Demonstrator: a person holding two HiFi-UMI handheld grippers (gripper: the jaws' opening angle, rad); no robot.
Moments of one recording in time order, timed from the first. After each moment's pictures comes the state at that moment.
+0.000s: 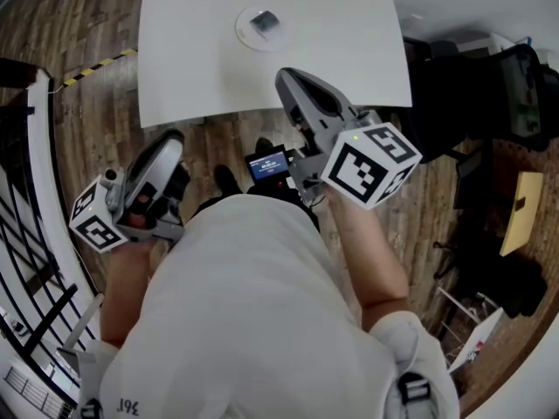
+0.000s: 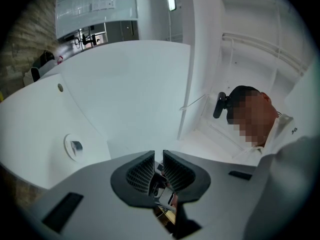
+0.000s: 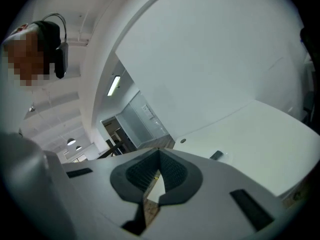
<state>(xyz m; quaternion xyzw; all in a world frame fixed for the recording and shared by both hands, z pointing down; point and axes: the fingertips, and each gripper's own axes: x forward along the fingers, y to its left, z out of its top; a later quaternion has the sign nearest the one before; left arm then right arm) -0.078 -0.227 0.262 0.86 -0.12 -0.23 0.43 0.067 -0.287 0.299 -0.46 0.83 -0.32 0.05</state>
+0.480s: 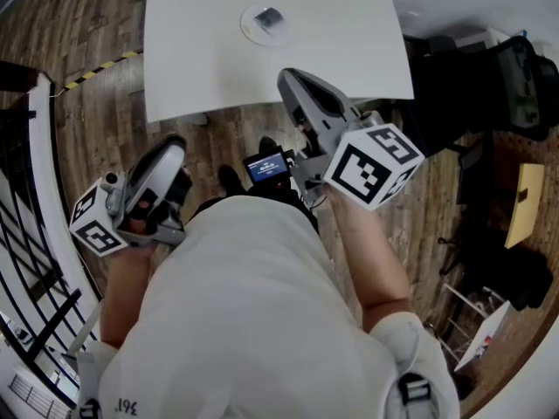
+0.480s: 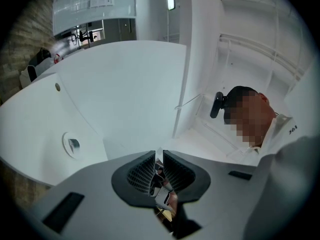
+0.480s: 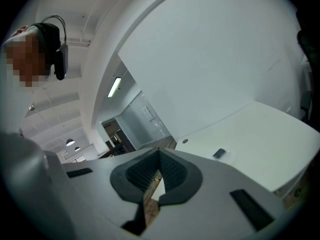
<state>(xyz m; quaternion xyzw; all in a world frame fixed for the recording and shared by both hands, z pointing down) -0.098 -0.201 0.250 0.87 -0.10 -0.23 0.43 0.048 -0.263 0.290 -0.47 0.82 -0.32 0.06</state>
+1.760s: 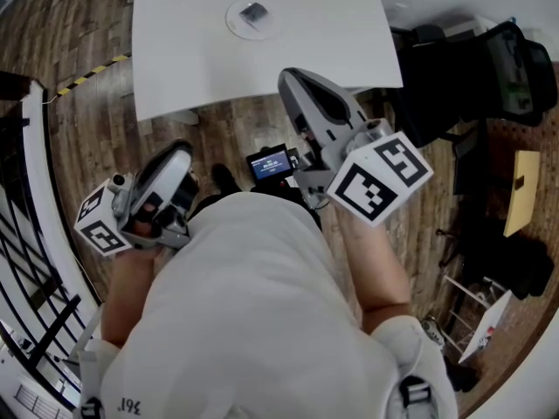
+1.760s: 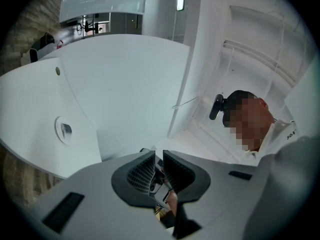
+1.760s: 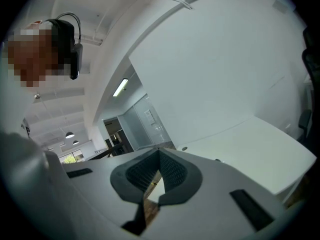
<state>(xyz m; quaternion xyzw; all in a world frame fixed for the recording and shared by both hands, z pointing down) -0.074 -0.172 0.251 0.85 -0.06 -0.25 0.45 0.063 -0.228 0.257 -0.48 0.84 -0.25 0.06</state>
